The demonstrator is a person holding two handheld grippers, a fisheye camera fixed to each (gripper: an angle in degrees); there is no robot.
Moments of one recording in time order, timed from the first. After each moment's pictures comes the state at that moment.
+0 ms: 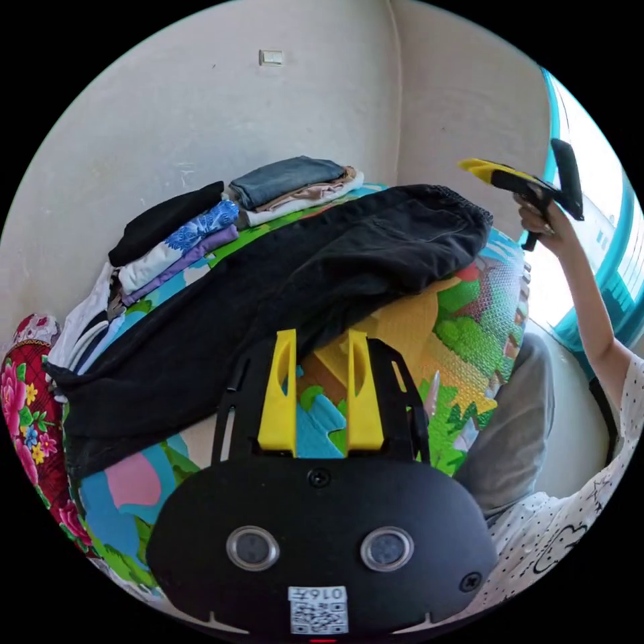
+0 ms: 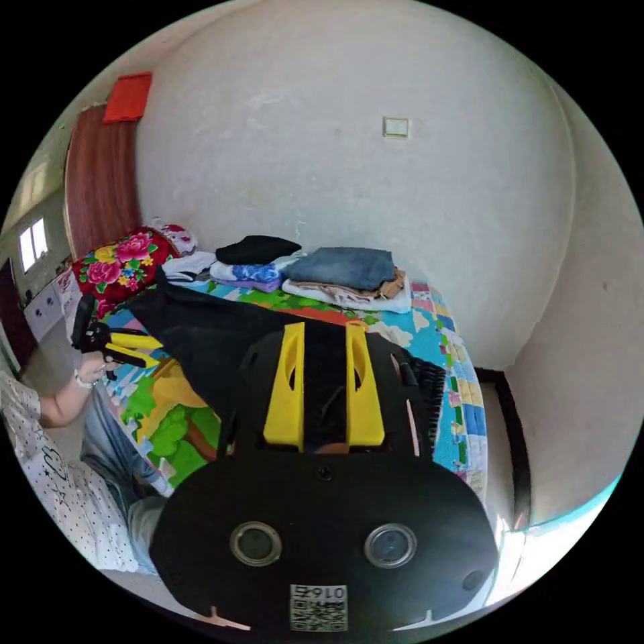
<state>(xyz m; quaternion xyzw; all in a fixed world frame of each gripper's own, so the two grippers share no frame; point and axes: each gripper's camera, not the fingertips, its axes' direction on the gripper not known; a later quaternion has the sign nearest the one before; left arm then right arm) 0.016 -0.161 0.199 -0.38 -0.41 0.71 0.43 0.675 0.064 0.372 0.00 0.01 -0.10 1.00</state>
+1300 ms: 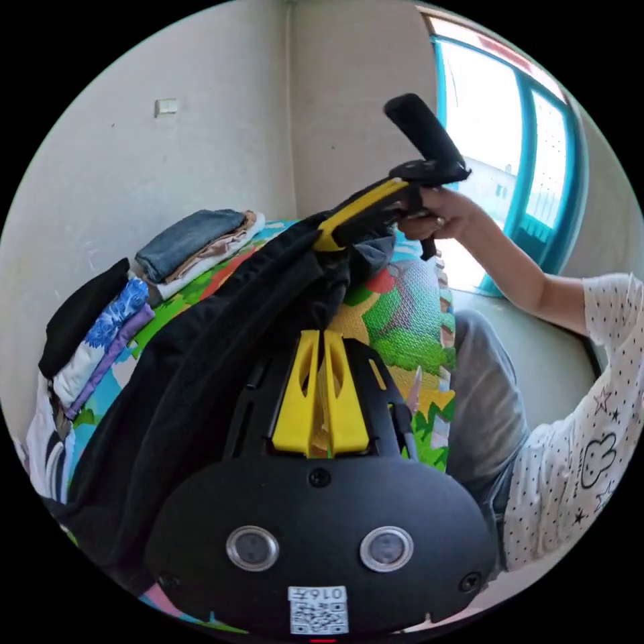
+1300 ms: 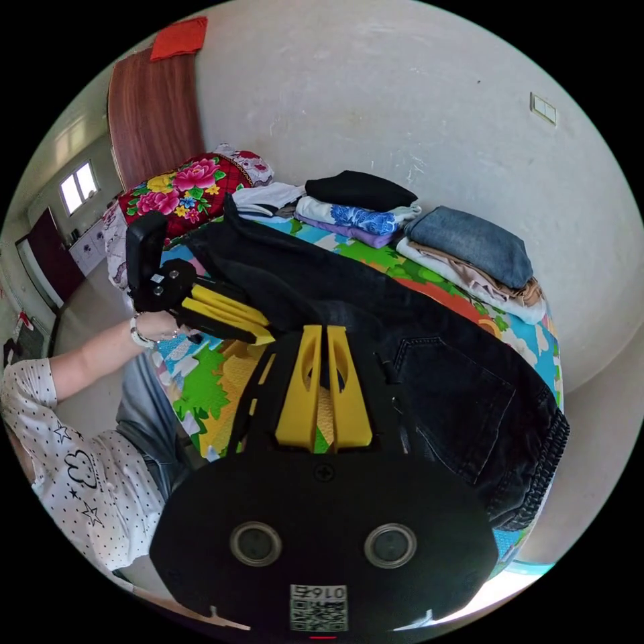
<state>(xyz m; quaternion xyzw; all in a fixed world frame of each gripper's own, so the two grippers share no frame) -0.005 -0.092 0.229 -0.49 -0.23 0.74 0.40 0.437 0.001 0.551 -0.16 -0.10 -0.19 0.96</state>
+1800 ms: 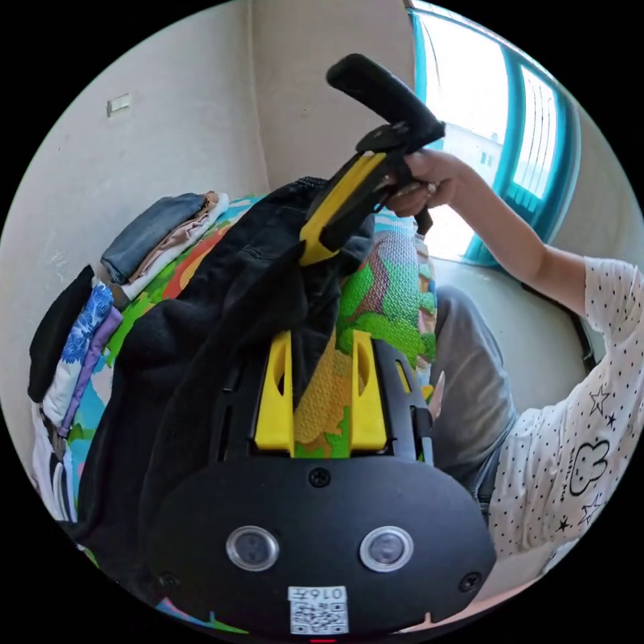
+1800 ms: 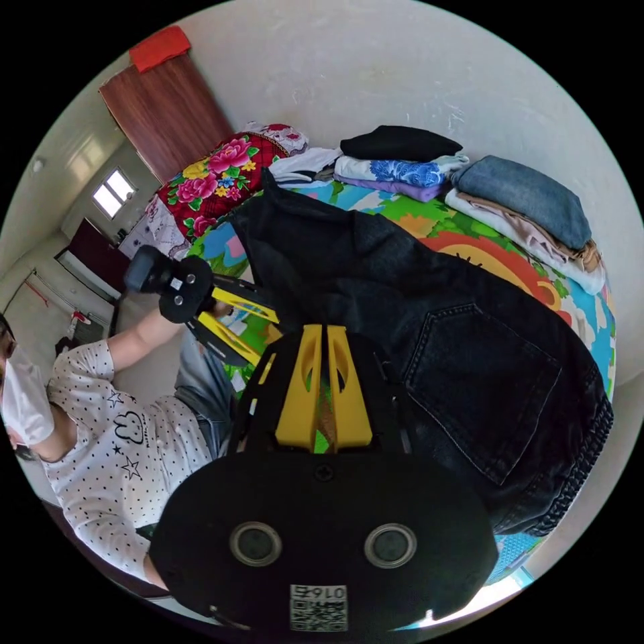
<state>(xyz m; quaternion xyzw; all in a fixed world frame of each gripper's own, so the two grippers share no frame) -0.048 -0.037 0.221 -0.55 -0.24 0.73 0.31 0.496 0.007 0.591 -0.26 -0.22 -0.16 0.93</state>
